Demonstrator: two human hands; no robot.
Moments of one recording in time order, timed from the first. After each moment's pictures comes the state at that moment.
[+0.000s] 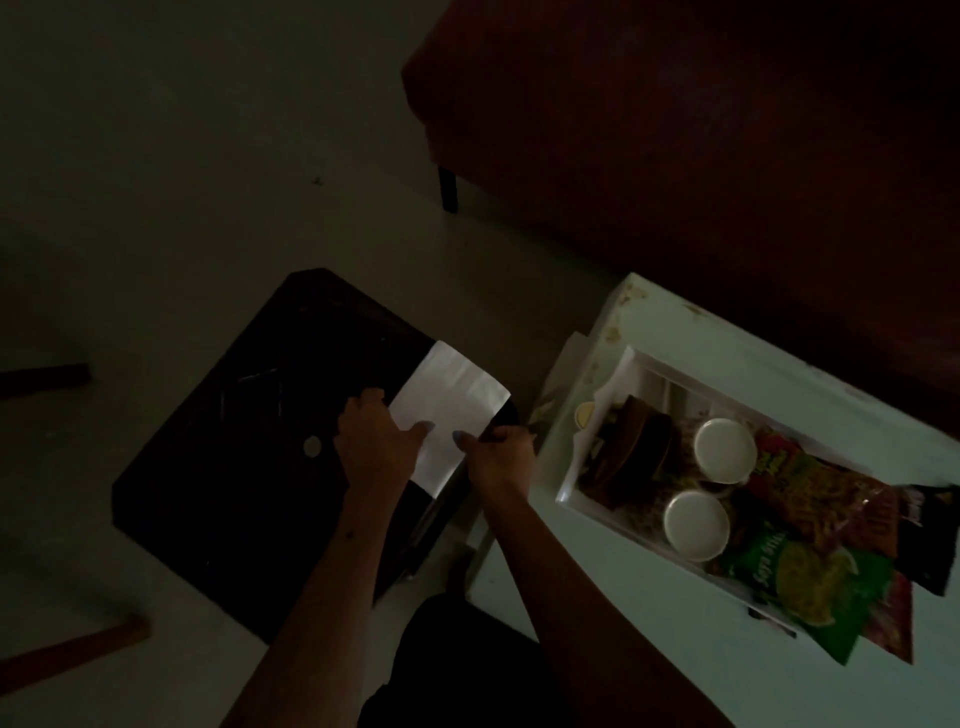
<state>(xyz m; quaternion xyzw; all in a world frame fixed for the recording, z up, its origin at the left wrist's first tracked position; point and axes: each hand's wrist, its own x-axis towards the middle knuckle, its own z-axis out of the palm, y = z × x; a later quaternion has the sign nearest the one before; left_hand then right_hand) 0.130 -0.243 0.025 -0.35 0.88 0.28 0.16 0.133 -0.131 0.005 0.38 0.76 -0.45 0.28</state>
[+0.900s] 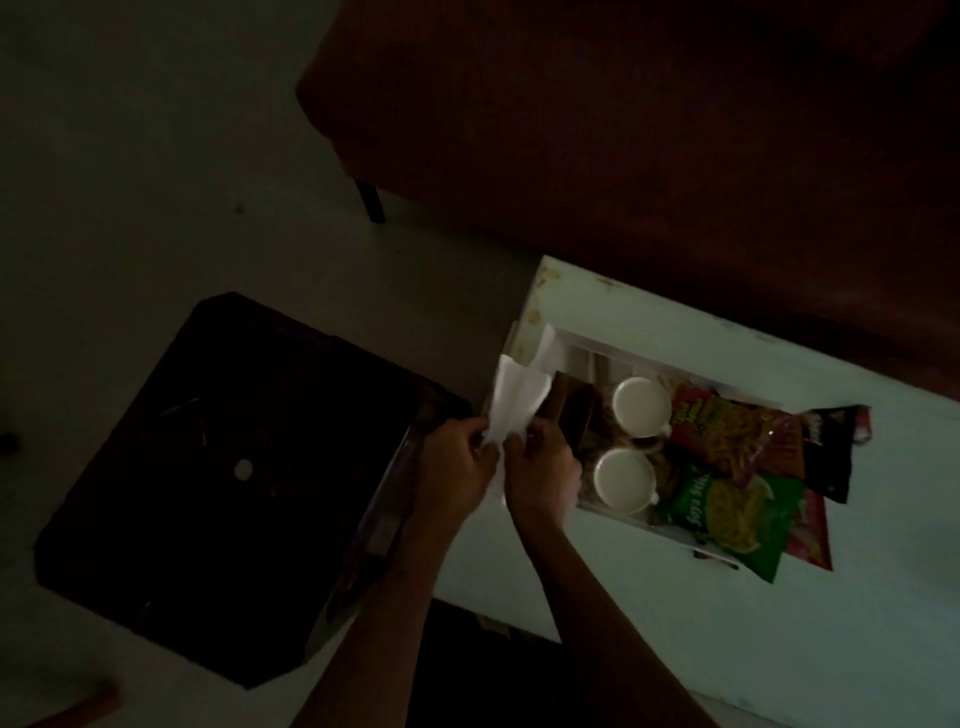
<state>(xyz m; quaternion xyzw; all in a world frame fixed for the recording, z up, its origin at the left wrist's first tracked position) 0.150 -0.116 0.043 -0.13 0.86 0.45 0.20 0.162 -0.030 0.041 0.38 0.84 -0.37 0.10</state>
